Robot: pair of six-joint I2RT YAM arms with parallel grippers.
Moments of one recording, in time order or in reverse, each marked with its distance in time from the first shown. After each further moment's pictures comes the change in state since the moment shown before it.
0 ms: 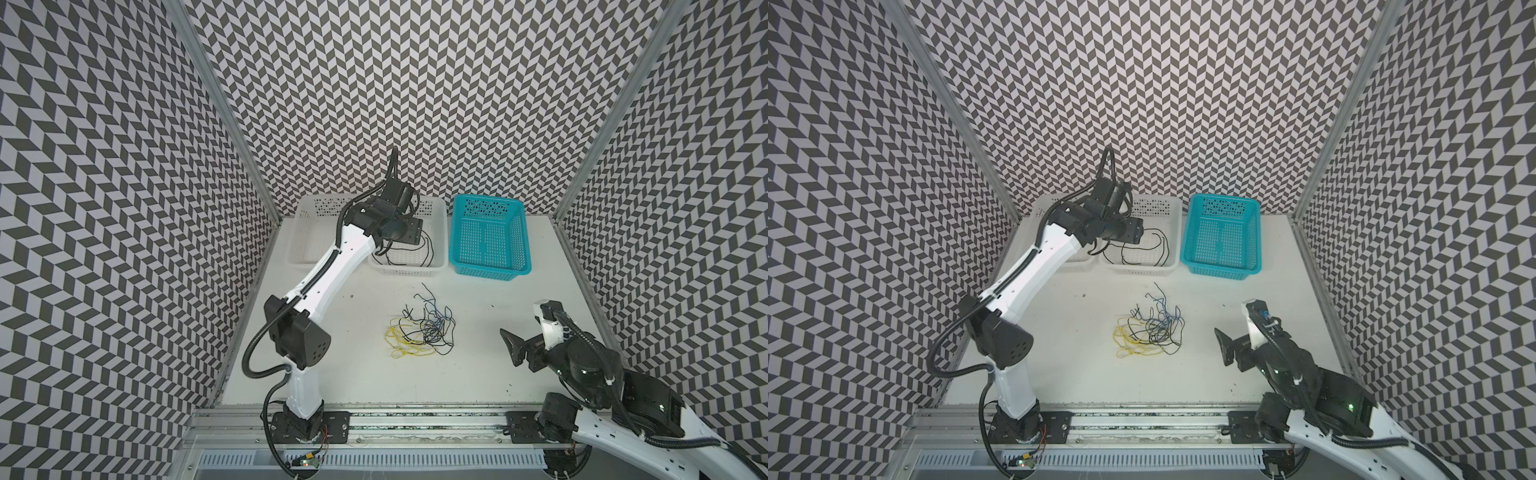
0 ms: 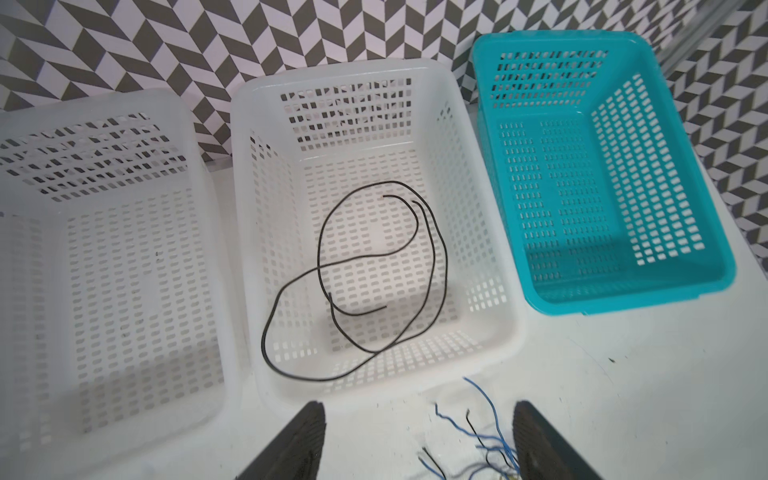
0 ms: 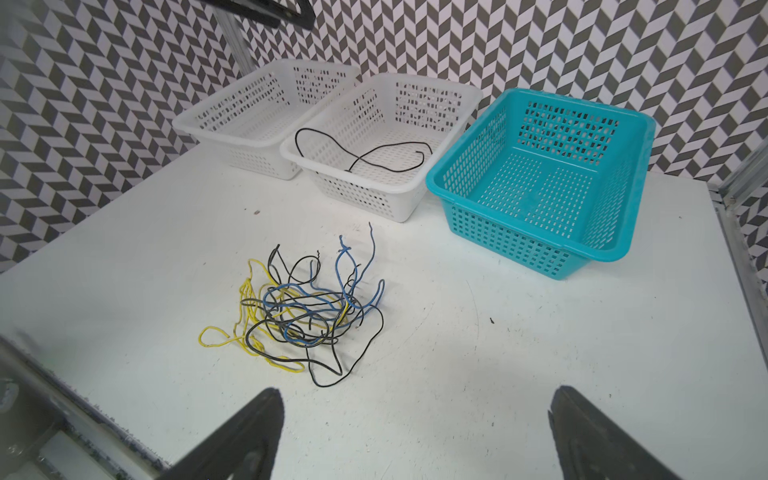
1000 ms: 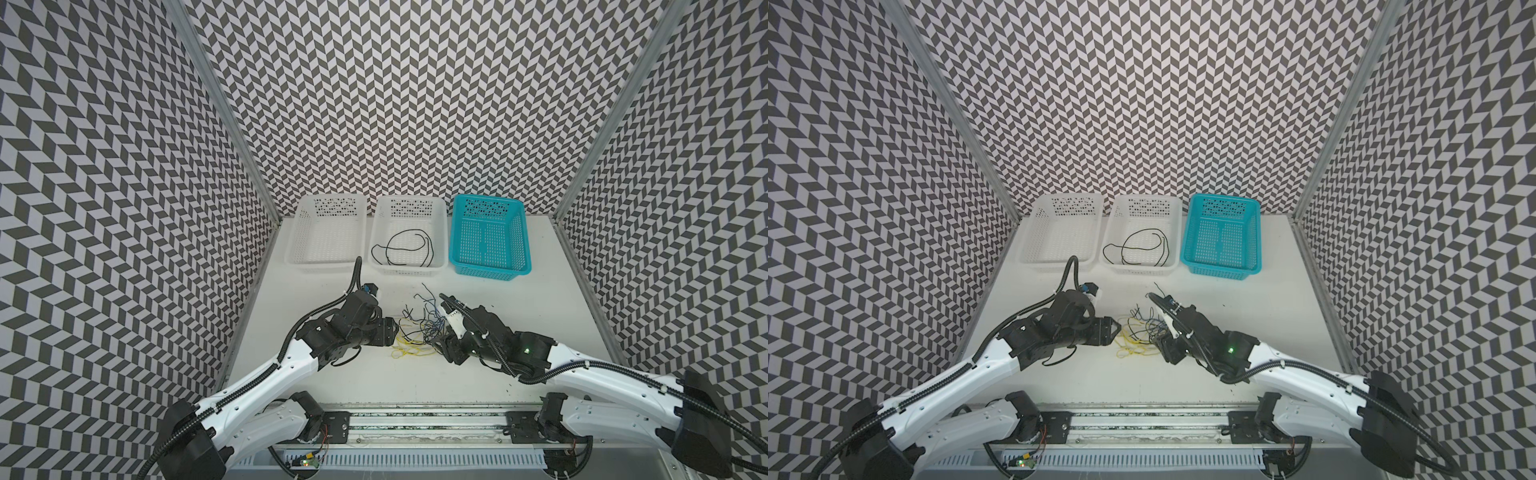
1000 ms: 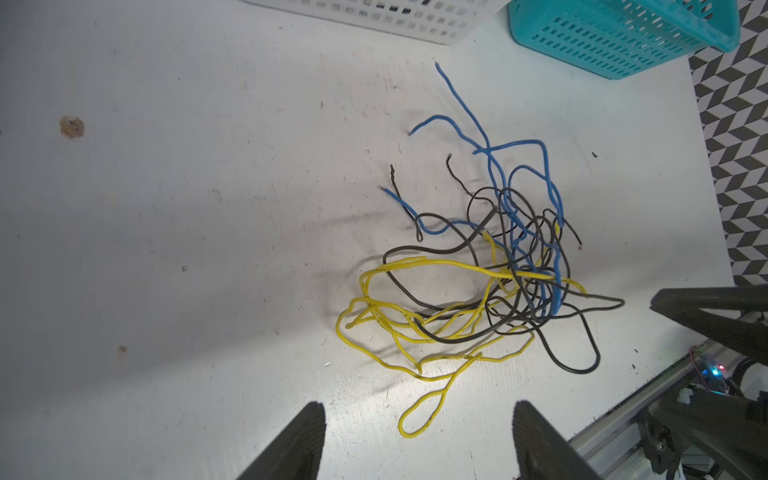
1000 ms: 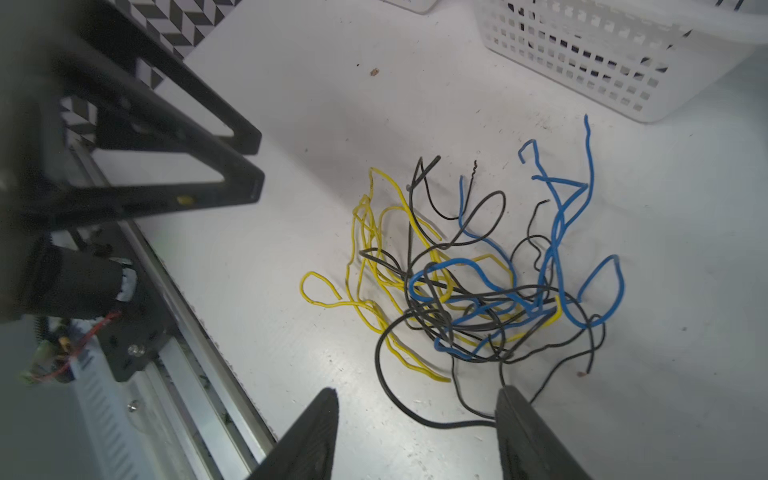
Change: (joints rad) left arm -0.137 -0.805 -1.284 0.423 0.156 -0.364; right arm -0.002 0.726 -0.061 0.568 -0.438 0.044
